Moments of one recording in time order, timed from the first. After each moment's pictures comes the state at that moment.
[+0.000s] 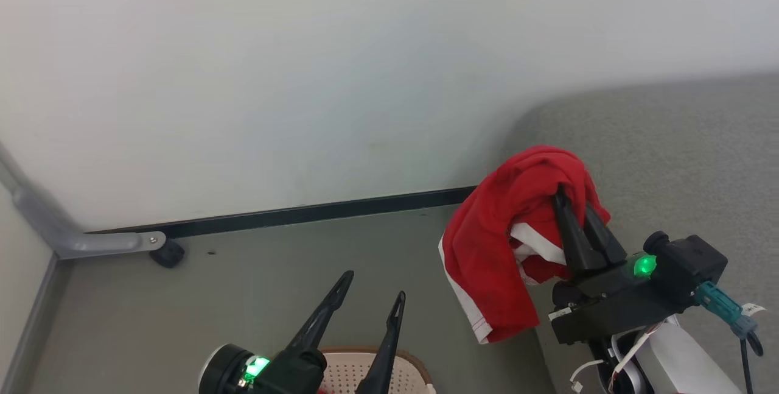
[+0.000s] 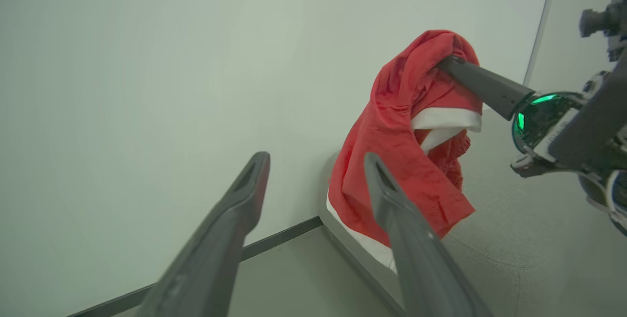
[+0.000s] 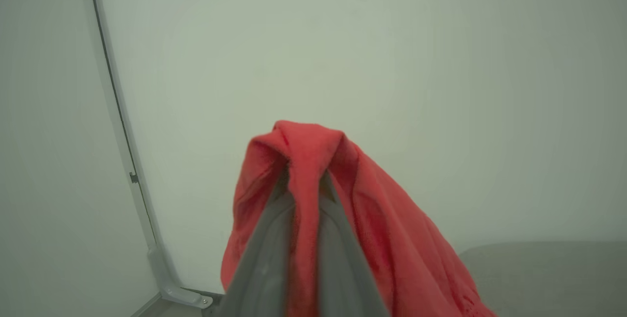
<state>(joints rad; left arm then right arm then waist) -0.11 0.18 -0.56 -0.17 -0.30 0.12 -0.05 -0.38 -0.21 0.41 0.13 0.43 0.02 -0.25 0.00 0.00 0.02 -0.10</state>
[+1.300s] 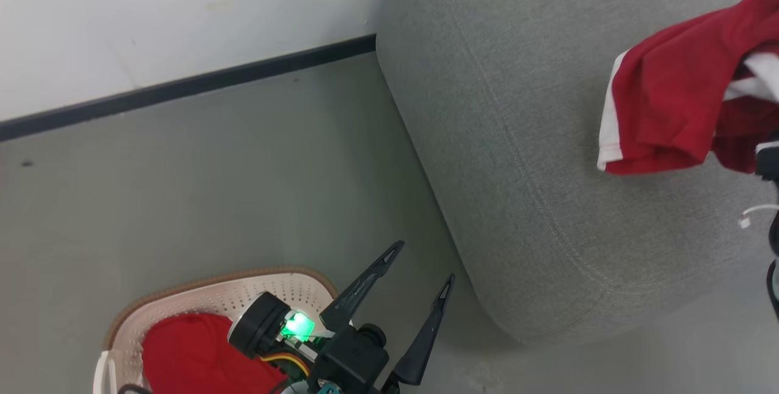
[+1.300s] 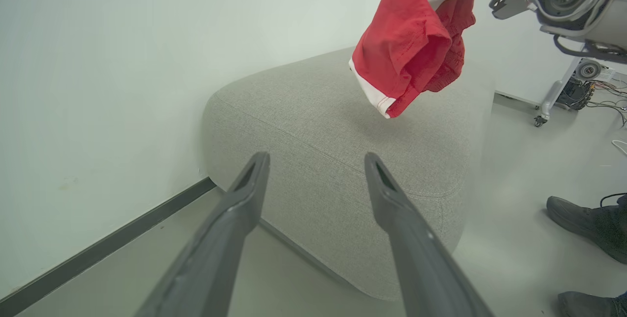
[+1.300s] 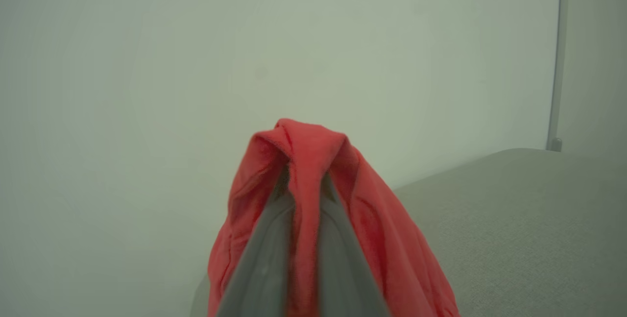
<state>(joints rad) -0.25 0.18 -0.66 -0.18 -0.18 0.08 0.06 -0.62 -0.33 0.00 0.25 0.56 -0.04 -0.25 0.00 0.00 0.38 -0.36</state>
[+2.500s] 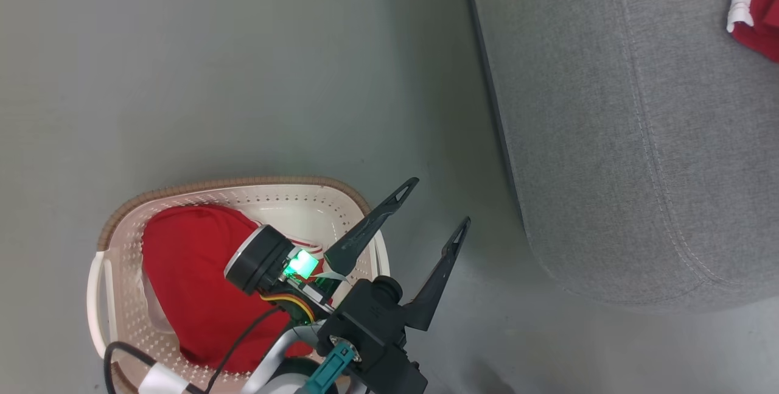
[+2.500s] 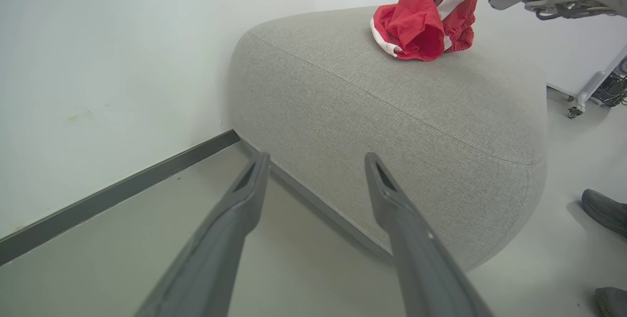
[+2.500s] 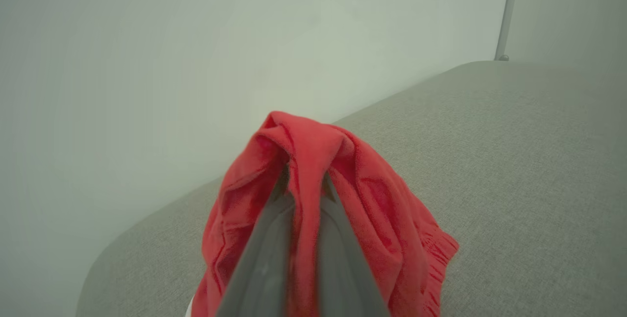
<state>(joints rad) -0.43 0.19 -0.67 -0.19 -0.11 0.04 0.09 -1.04 -0.45 -0.16 0.80 0.61 0.03 -0.26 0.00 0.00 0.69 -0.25</state>
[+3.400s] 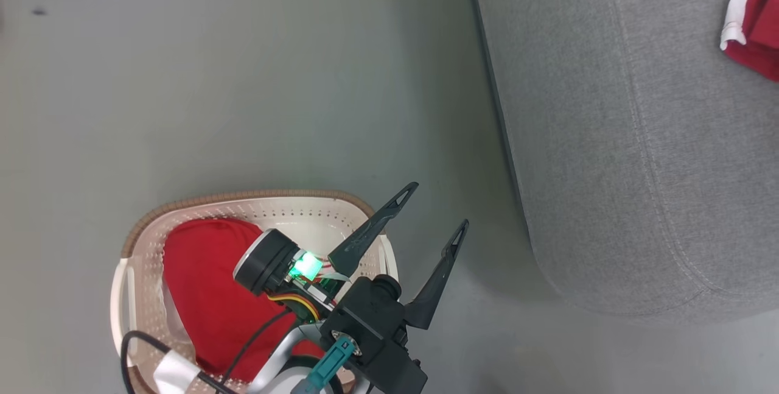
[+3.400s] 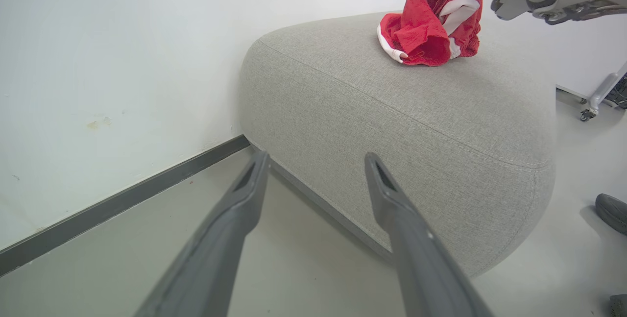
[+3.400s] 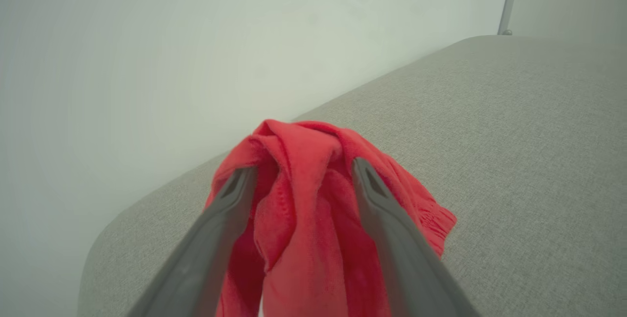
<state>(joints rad) -0.43 0.16 -0.66 -0.09 -0.13 0.03 0.02 -1.10 -0.46 -0.13 0.99 0.58 0.07 -0.26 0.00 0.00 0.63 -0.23</state>
